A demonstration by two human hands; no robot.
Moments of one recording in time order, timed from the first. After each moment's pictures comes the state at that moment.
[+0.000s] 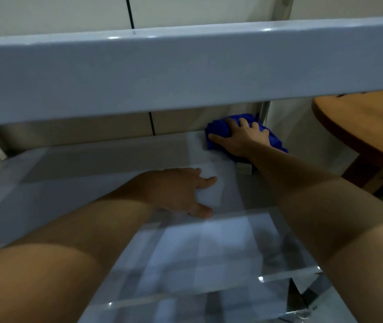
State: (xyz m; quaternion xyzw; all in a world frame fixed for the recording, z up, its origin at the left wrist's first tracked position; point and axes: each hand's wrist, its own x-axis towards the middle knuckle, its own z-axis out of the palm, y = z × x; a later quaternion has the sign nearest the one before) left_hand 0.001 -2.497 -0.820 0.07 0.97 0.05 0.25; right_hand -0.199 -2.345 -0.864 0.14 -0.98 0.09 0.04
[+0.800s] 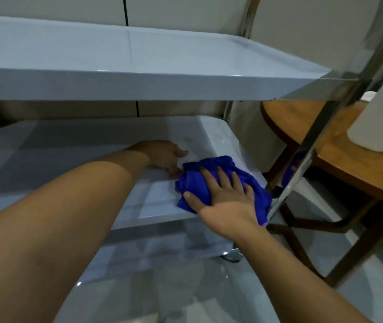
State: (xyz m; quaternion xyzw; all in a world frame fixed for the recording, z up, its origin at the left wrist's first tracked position) left_hand 0.011 -2.490 -0.815 0.02 0.97 0.13 0.20; right_hand 0.099 -2.281 -0.851 0.15 -0.98 0.11 -0.06
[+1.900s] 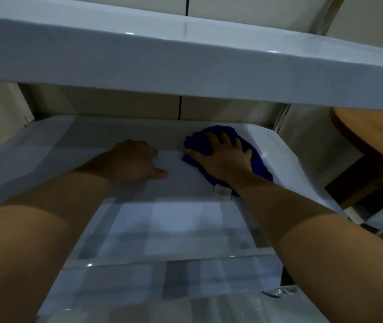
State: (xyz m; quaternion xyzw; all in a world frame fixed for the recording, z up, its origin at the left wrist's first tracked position) left_hand 0.050 -2.641 -0.831 -0.10 0.98 0.14 0.11; right_hand -0.055 -2.432 -0.867 0.19 -0.98 0.11 0.00
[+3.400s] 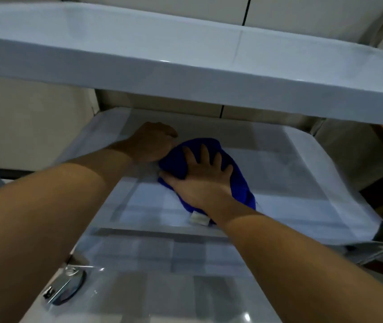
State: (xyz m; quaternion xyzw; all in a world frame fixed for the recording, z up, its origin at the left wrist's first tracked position) left_hand 0.112 -2.697 -0.803 -0.11 0.97 0.20 0.00; right_hand 0.097 -2.538 -0.858 0.27 -0.96 0.09 -0.04
